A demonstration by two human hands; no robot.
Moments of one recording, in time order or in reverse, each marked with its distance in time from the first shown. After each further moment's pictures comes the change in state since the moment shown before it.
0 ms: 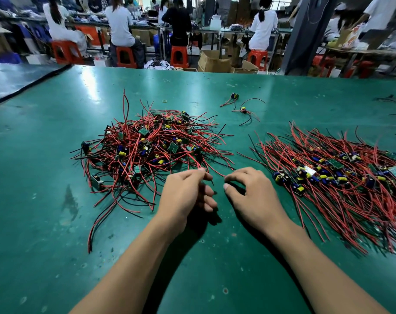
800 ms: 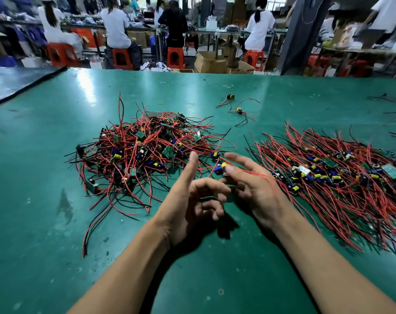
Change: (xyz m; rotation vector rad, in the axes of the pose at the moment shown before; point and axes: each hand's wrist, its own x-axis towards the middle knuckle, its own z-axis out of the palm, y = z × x) left_hand -0.010 0.000 -0.003 -0.189 -0.493 -0.137; right_hand 0.004 -0.015 -0.021 1.225 -0.155 0.333
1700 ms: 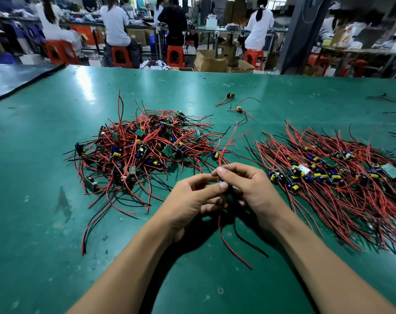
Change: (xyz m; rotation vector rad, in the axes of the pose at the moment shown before) left_hand 0.008 -0.011 -0.002 0.075 0.132 0.101; right_hand -0.006 0.002 0.008 -0.098 -0.047 0.006
